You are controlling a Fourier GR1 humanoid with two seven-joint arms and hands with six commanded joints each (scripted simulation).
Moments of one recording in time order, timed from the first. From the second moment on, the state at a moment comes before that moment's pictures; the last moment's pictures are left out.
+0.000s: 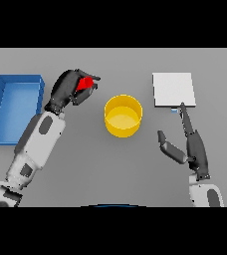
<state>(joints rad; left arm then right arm) -0.67 0.15 -0.20 -0.95 -0.49 0.15 -0.14 0.12 -0.07 0.13 -1.71 0.27 -0.05 -0.15</state>
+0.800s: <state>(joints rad) -1.00 0.26 -0.69 -0.87 -0.95 -0.23 -0.01 0.12 -0.04 0.15 -1.71 0.27 -0.05 -0.14</state>
